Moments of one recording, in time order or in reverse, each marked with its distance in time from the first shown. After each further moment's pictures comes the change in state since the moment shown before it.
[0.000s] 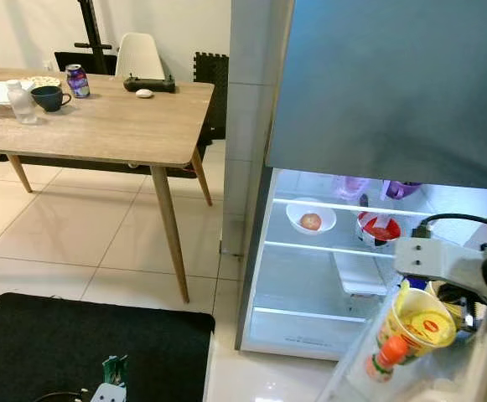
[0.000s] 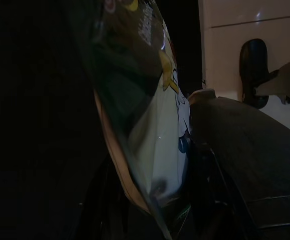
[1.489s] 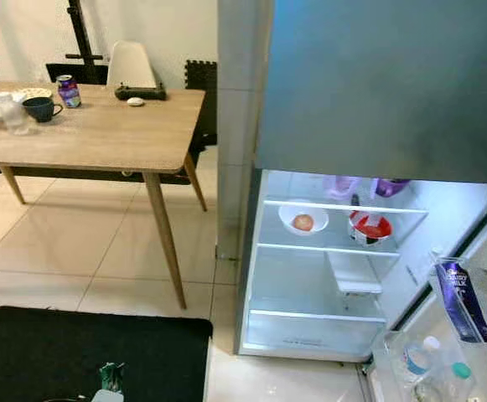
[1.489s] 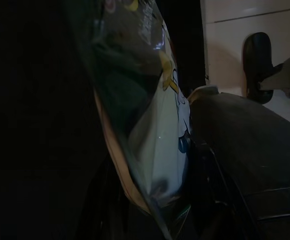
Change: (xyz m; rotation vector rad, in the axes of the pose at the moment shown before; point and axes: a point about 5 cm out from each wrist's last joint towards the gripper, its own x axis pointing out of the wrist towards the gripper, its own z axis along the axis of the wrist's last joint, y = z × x) left arm -0.001 0.000 -0.007 -0.011 0.022 0.001; right arm 0.016 0.000 -0.050 0.306 -0.087 -0.116
